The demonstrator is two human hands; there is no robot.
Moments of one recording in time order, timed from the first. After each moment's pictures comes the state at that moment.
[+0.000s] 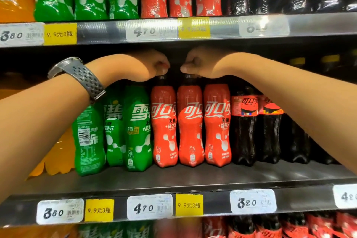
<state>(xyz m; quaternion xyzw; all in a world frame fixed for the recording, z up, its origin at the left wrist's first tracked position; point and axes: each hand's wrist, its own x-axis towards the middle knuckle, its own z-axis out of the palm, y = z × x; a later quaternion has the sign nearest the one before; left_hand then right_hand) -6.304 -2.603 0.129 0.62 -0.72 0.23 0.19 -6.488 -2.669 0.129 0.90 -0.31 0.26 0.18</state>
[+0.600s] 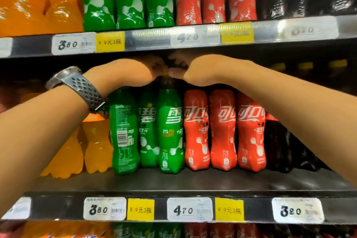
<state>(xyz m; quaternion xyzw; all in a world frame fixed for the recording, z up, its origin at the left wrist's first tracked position) -6.241 -2.557 0.127 0.66 -0.68 0.27 0.18 -6.404 -2.627 0.126 0.92 -0.26 0.25 0.14</state>
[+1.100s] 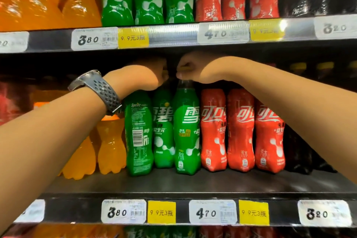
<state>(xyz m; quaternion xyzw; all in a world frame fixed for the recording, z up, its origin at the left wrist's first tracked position) -6.211 -2.568 0.120 0.69 -0.63 0.33 0.15 -6.371 -2.620 0.129 0.92 -0.27 0.25 0.16</state>
